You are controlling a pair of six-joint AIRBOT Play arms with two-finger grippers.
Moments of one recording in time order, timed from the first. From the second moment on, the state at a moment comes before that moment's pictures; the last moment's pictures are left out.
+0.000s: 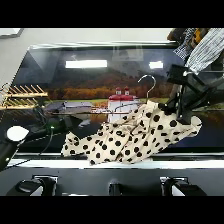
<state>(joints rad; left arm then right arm) -0.19 -0.84 0.57 0.69 -0.78 -1.46 -0.03 -1.05 1.43 -1.07 1.66 0.36</state>
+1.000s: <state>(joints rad) -0.56 -1.11 0.56 0.20 -0.52 -1.08 -0.03 -1.04 1.43 -1.07 1.62 0.43</state>
